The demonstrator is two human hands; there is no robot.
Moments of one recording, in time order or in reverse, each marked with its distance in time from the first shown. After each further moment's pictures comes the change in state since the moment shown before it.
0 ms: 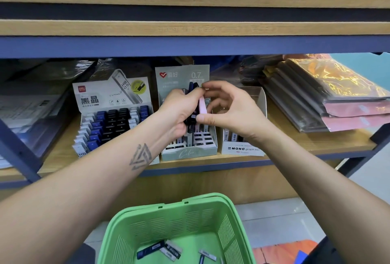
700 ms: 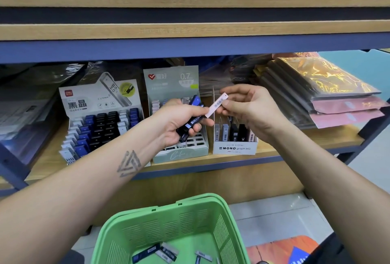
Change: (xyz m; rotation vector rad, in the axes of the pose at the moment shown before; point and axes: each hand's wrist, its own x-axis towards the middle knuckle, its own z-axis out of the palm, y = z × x) left_hand -0.010 -0.005 0.002 0.041 -0.297 -0.208; right_hand -0.013 0.016 -0.051 0.315 0.109 0.099
